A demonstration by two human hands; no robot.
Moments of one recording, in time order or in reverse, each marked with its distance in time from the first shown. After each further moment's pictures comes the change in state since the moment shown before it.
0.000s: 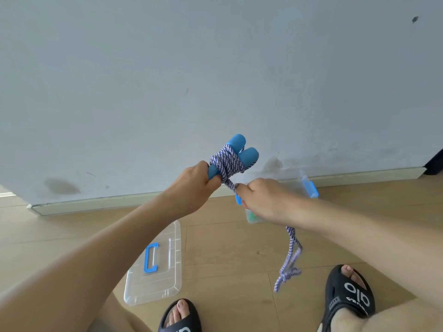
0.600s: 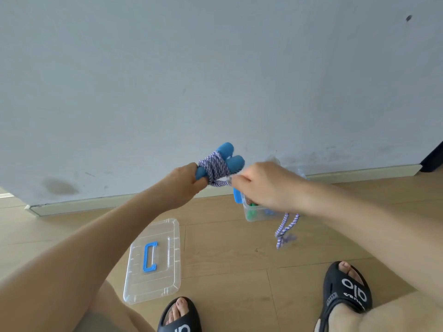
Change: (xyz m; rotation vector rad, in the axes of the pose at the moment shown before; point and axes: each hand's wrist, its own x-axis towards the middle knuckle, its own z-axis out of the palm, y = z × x) left_hand 0.014 -0.031 -0.007 0.128 -0.099 0.000; right_hand -0.010 -0.009 -0.024 -0.012 0.117 -0.137
